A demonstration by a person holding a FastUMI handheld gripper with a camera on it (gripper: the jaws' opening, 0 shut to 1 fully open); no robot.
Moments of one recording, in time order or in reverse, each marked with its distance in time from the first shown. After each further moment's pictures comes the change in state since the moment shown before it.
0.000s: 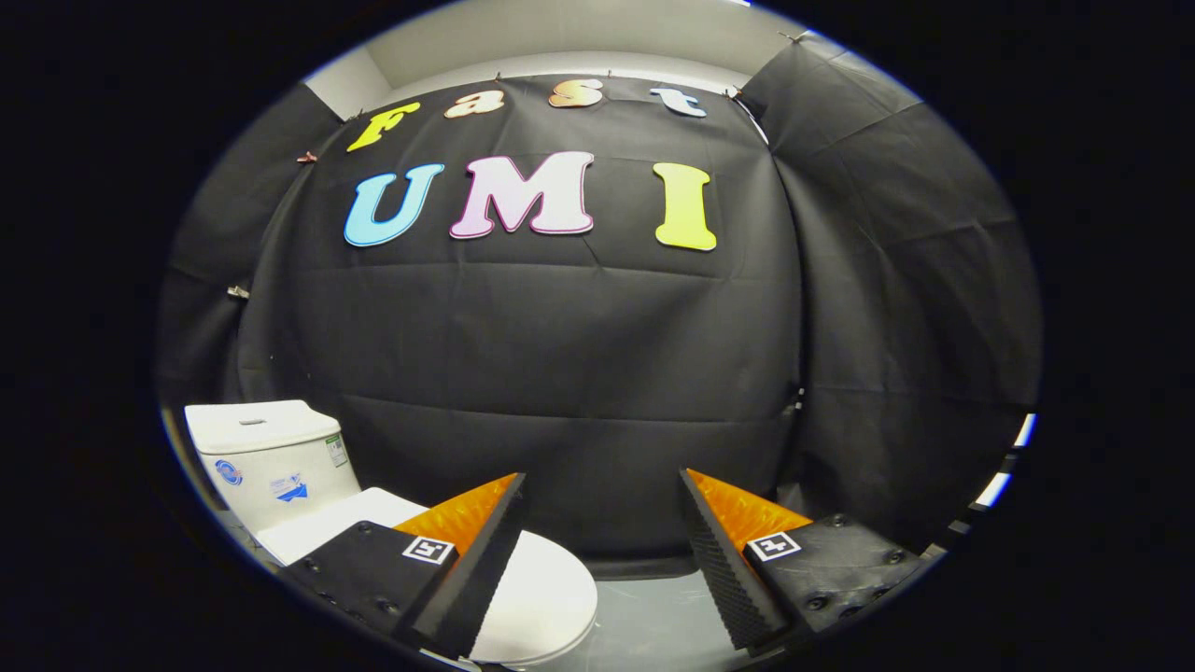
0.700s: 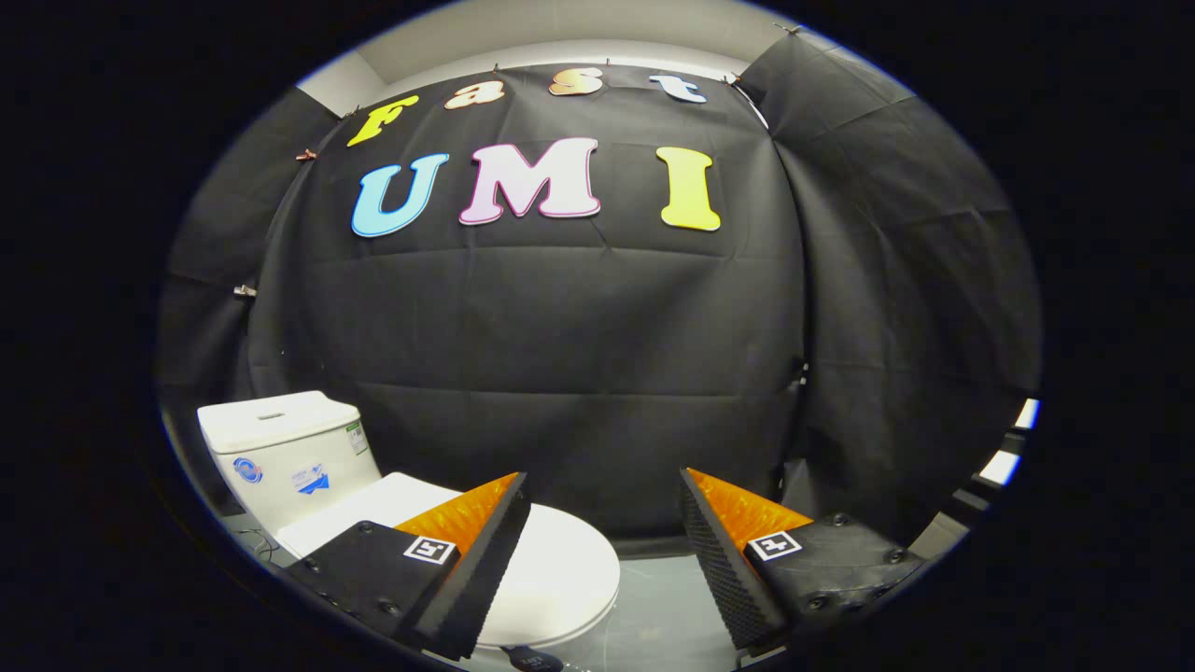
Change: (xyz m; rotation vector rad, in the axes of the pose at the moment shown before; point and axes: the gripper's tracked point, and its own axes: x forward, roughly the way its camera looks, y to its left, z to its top) arm -0.037 0.024 -0.036 0.037 0.086 0.015
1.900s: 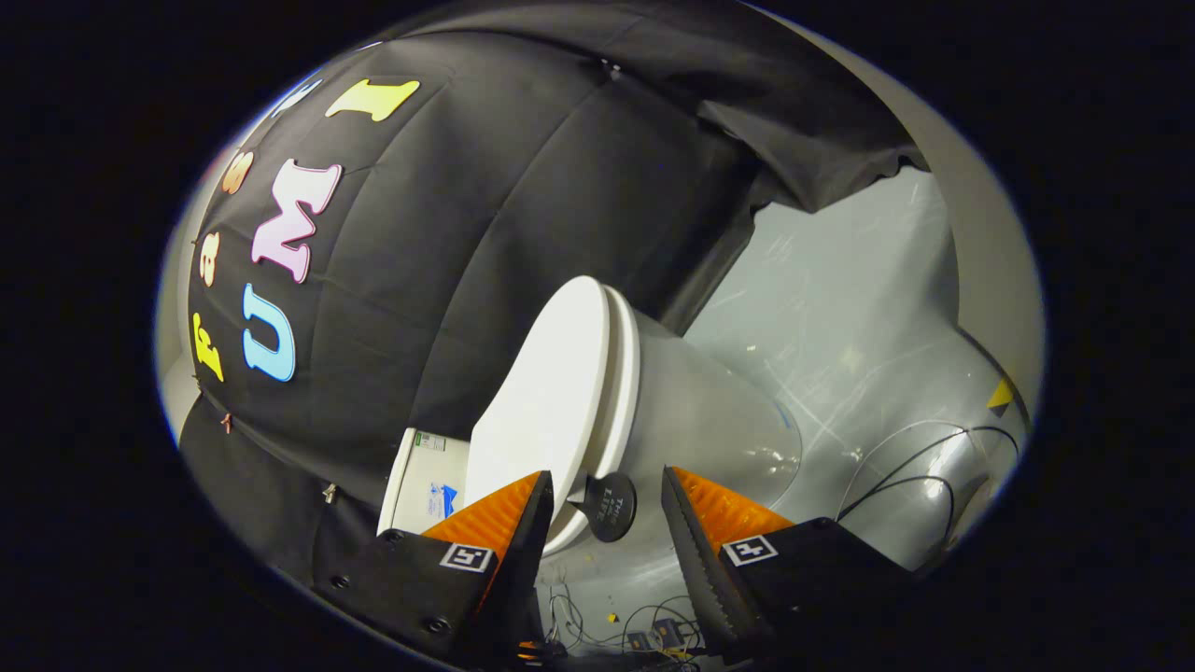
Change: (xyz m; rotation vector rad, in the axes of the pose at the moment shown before) arm -0.061 0.040 -0.214 1.070 0.582 0.020
